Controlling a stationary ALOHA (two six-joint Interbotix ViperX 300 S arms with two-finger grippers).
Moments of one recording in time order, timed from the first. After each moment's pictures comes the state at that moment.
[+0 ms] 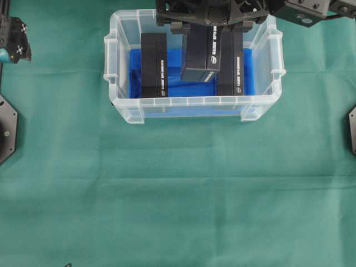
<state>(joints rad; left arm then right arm) 0.39 -0.67 0.47 0.06 1.46 -1.05 -0.23 0.23 -0.50 -0.13 1.62 1.43</state>
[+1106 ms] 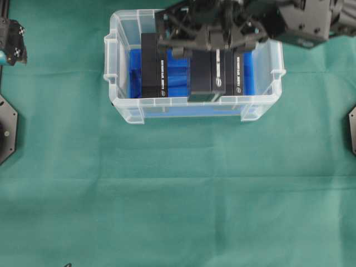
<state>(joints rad) 0.39 -0.67 0.47 0.06 1.50 -1.05 -0.13 0.23 -0.50 -0.13 1.68 1.47</state>
